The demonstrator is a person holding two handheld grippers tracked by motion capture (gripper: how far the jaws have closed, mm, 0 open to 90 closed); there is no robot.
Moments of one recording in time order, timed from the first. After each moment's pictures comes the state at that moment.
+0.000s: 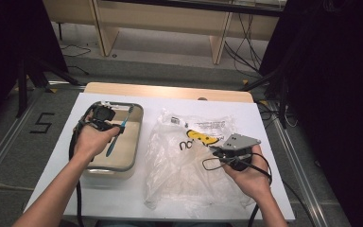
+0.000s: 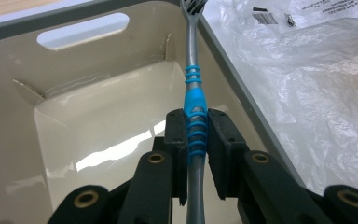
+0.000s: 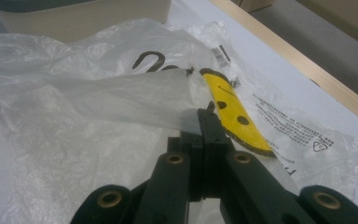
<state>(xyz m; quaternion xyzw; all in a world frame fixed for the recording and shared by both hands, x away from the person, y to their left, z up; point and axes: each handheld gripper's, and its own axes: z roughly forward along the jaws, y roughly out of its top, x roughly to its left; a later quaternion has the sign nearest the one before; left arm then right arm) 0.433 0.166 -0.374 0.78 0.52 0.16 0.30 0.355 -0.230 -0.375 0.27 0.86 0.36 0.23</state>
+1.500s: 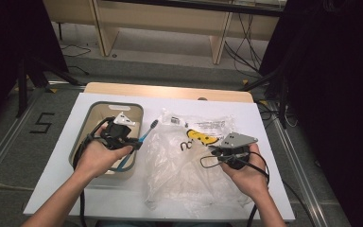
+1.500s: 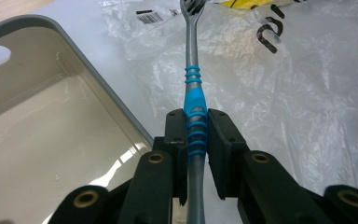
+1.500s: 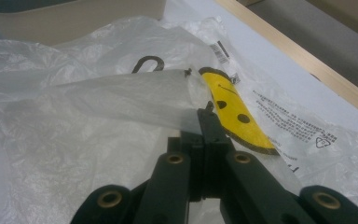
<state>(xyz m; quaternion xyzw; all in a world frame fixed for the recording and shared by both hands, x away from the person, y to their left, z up) 0.375 0.122 -0.354 0.84 0.40 0.12 0.34 0.360 -0.226 -0.377 0.28 0.86 0.36 0.23</state>
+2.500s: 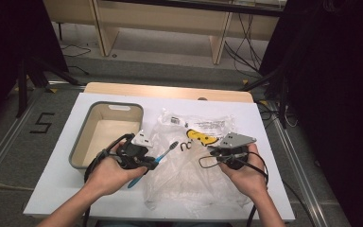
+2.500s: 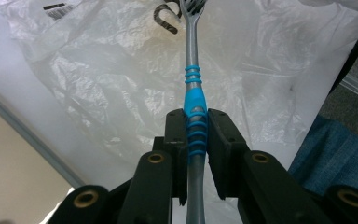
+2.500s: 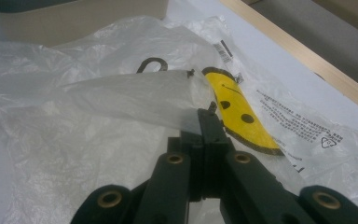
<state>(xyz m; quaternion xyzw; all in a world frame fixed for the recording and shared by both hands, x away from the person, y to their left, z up) 0.336 0.079 -0.358 0.88 0.32 0.08 0.34 0.360 -0.223 -0.378 0.28 0.86 0.36 0.22</state>
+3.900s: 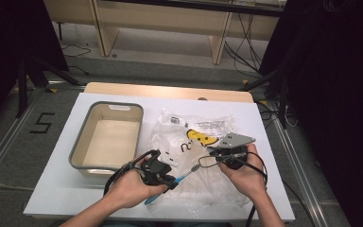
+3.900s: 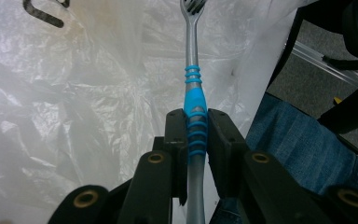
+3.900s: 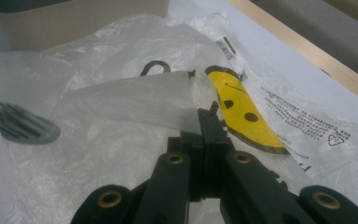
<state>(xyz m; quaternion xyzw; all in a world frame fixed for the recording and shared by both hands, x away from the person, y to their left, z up) 0.316 0.029 -0.379 0.91 0.26 0.01 0.33 0.362 -0.222 -0.382 0.29 0.86 0.36 0.22</state>
